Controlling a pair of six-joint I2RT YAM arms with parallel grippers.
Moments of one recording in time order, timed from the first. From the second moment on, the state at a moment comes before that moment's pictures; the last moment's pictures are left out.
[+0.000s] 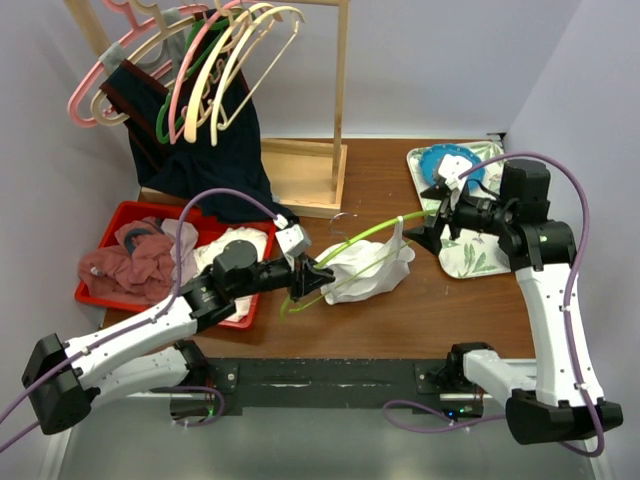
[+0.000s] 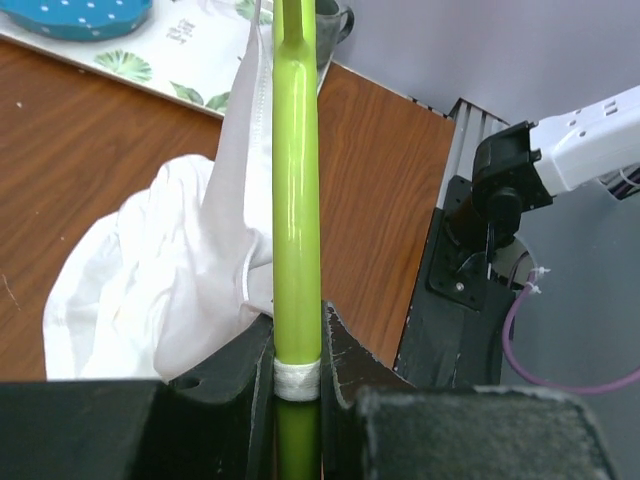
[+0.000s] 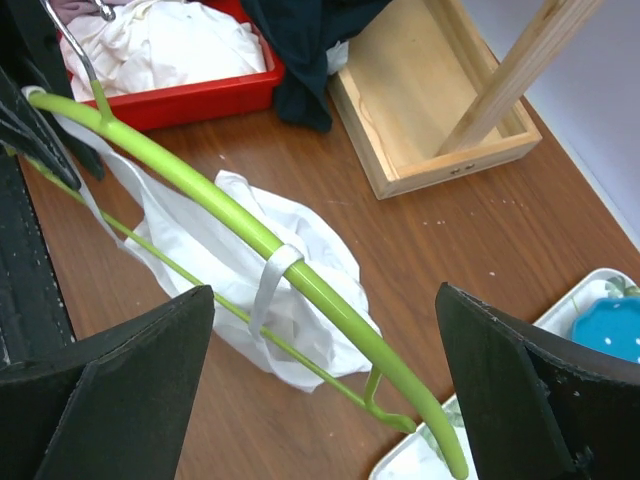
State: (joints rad) left arm -0.89 0.95 0.61 0.20 0.35 -0.23; right arm 0.06 1.03 1.32 -0.87 -0.87 -0.60
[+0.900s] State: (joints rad) left arm -0.79 1.09 1.58 -0.62 -0.33 -0.19; right arm 0.04 0.98 1.01 -0.64 -0.61 -0.25
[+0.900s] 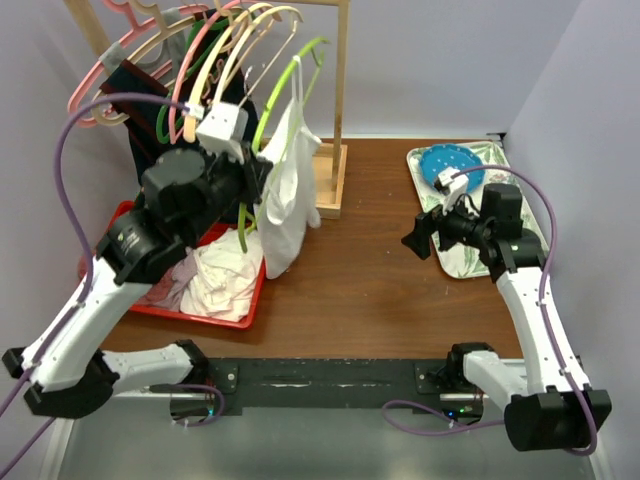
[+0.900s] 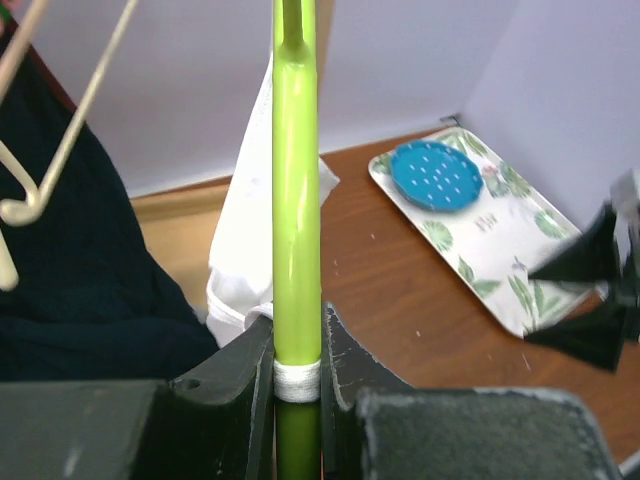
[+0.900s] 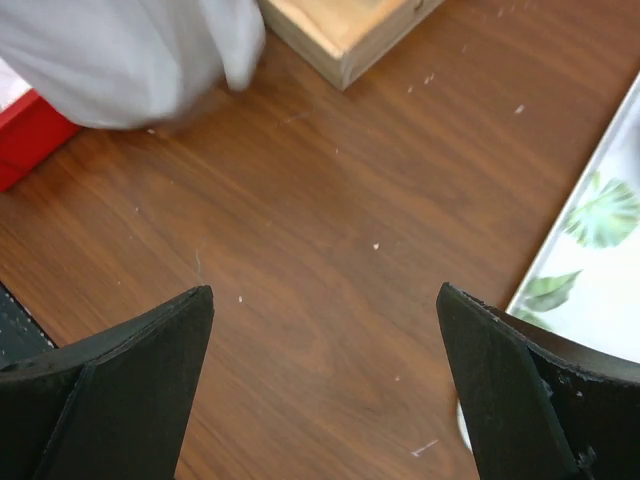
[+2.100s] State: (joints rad) left arm -0.59 1.91 2.35 -0.51 -0.20 -0.23; right arm 0.01 0.93 0.86 -0.52 -0.69 -0.22
